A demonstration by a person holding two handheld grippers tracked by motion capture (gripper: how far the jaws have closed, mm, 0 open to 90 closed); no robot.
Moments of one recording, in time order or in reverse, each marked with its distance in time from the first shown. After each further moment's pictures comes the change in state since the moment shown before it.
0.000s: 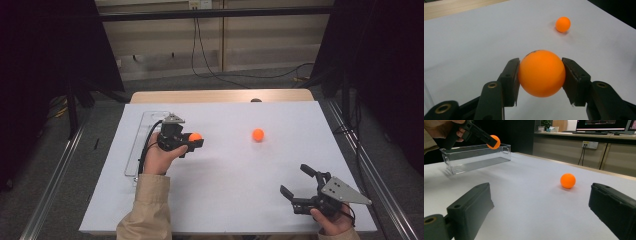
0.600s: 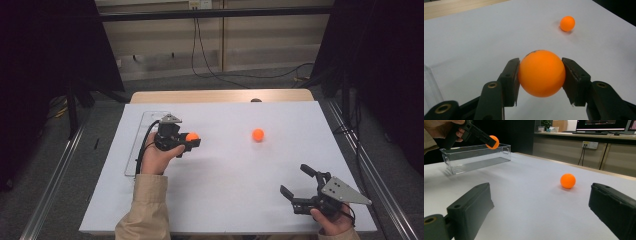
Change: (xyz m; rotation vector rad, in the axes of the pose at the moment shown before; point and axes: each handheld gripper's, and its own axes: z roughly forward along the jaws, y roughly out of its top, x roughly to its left) left arm 0.006 -0.002 -0.004 0.003 0.022 -0.008; right arm 0.000 0.000 0.000 -0.001 0.001 -0.001
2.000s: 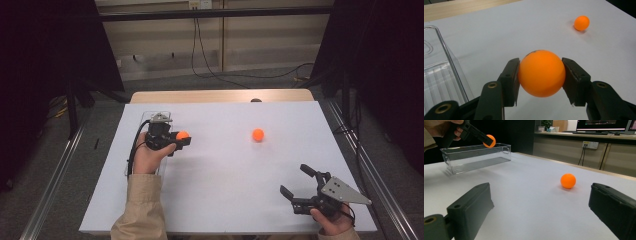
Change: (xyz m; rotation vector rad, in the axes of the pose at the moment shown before) left arm 0.016 -0.006 -0.015 -0.008 0.065 -0.031; right arm 0.000 0.000 0.000 0.001 0.002 -0.004
